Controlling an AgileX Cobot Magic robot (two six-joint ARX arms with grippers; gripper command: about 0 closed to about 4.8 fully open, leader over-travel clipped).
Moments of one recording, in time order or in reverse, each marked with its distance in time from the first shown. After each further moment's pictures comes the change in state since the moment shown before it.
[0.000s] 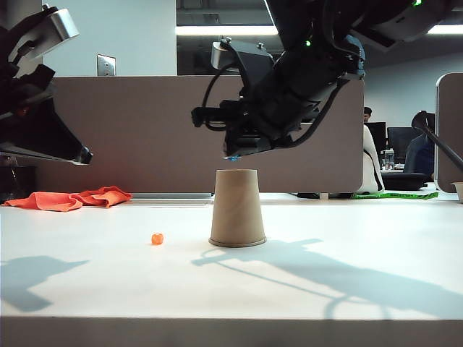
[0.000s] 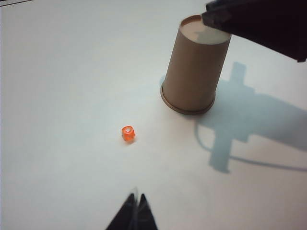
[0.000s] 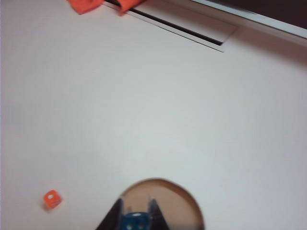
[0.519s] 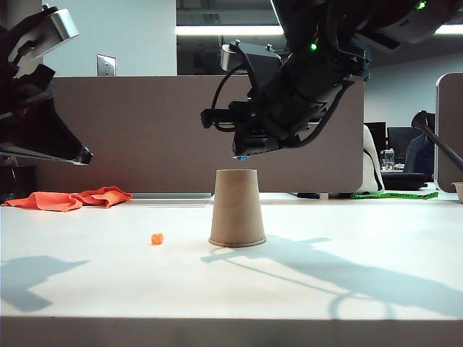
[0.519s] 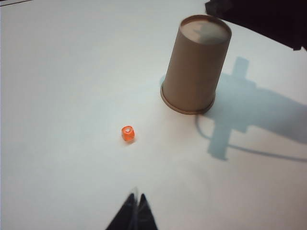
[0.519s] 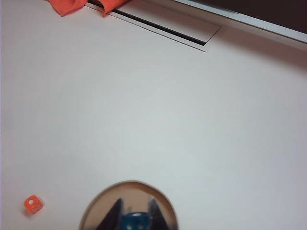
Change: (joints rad) left arm 0.000 0.000 0.000 0.000 0.000 0.000; right arm -0.021 0.000 0.000 0.005 0.009 0.000
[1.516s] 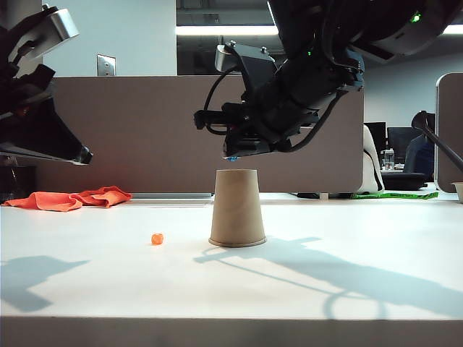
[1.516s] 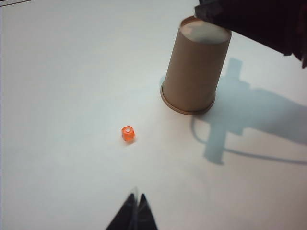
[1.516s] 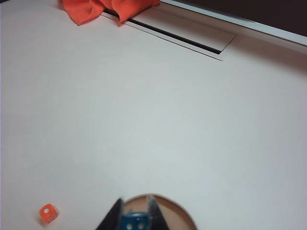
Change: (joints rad) left arm 0.000 0.000 0.000 0.000 0.000 0.000; right arm 0.000 0.032 0.000 0.066 -0.048 0.000
